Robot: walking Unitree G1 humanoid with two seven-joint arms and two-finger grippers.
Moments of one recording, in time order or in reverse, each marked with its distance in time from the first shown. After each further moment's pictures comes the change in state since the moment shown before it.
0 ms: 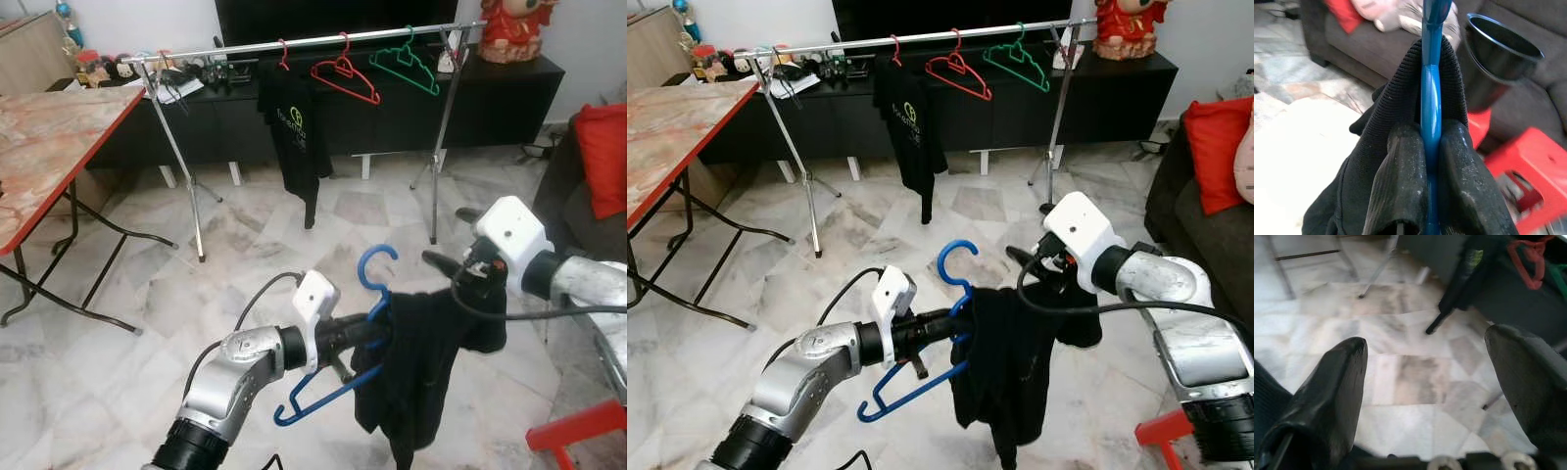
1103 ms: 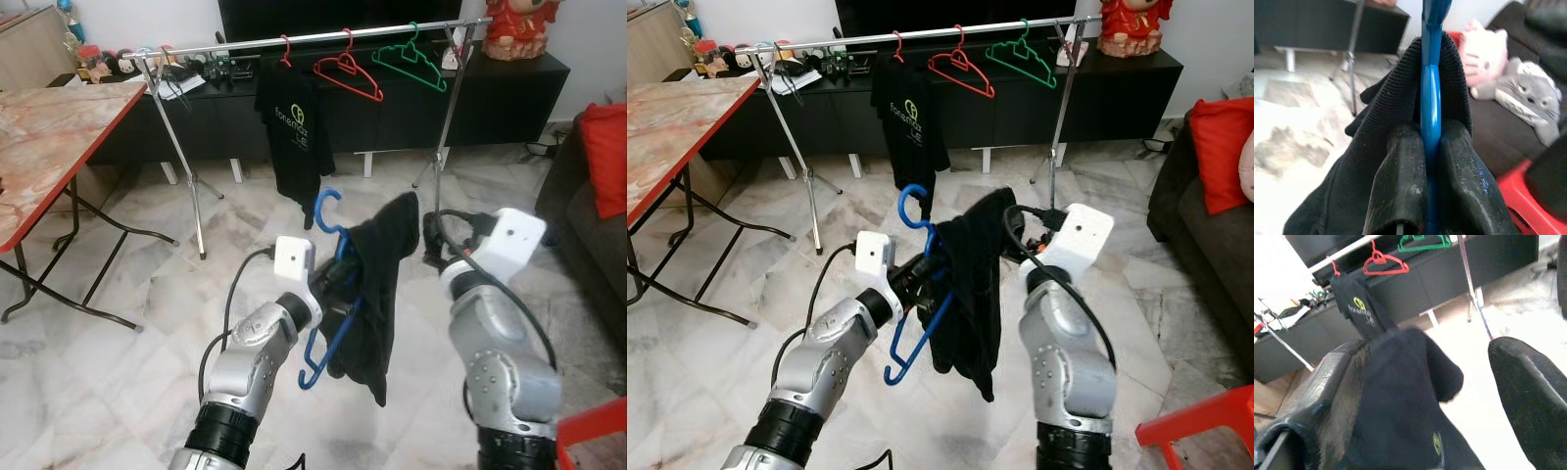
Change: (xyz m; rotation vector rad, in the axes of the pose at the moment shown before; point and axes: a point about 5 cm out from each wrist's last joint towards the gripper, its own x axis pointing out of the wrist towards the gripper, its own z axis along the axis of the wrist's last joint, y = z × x) left arm 0.013 0.033 0.017 -0.126 -0.253 0.490; right arm 0.046 0.049 0.015 0.875 -0.247 -0.767
